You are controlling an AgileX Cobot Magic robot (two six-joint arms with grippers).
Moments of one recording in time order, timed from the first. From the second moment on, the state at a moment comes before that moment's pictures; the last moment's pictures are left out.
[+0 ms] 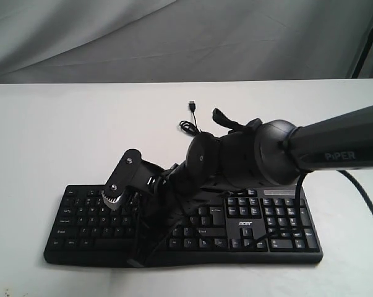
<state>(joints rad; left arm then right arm) 0.04 0.00 0.00 0.03 0.16 -0.02 0.95 2.02 -1.16 0.73 0.35 -1.09</state>
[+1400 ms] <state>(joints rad) 0.04 0.00 0.00 0.03 0.16 -0.02 0.97 2.09 -1.26 0.72 0.35 -1.11</state>
